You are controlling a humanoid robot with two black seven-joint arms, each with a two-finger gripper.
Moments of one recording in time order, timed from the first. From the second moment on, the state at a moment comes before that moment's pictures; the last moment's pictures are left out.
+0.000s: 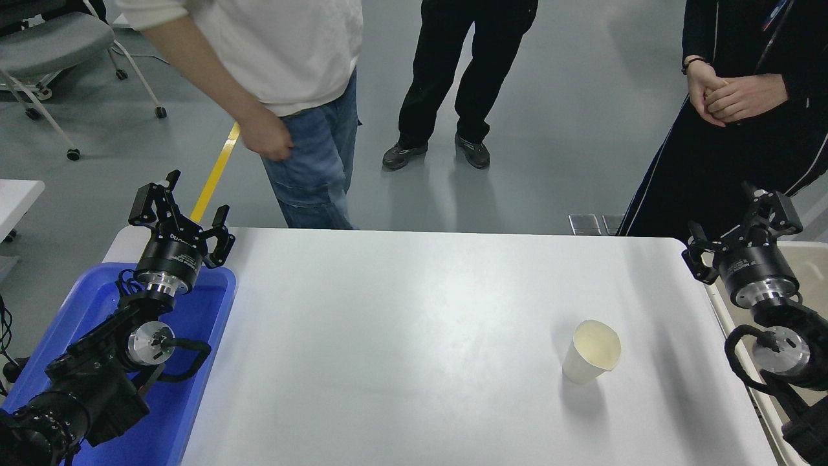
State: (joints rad) left arm -0.61 0.30 -0.84 -0.44 0.19 -0.46 -0.66; right arm 0.42 -0.44 1.14 0.84 -0.29 0.06 0.35
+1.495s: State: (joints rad) left arm -0.61 0.30 -0.84 -0.44 0.19 -0.46 -0.66; right arm 0.42 -0.48 1.13 0.82 -0.29 0.06 0.37
